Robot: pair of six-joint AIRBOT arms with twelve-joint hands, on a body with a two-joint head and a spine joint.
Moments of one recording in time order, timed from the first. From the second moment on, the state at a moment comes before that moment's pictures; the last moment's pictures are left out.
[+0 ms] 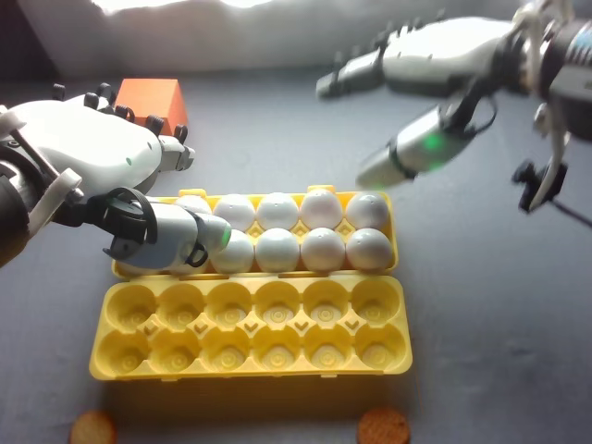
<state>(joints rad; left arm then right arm) 0.08 -0.78 0.61 -1.67 -0.69 2.69 -0.05 -1.22 1.34 -0.34 0.10 -0.48</state>
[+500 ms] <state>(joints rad) 0.07 -0.78 0.59 -1.70 -0.73 2.69 0.10 -0.87 0.96 -0.42 -0.07 -0.77</state>
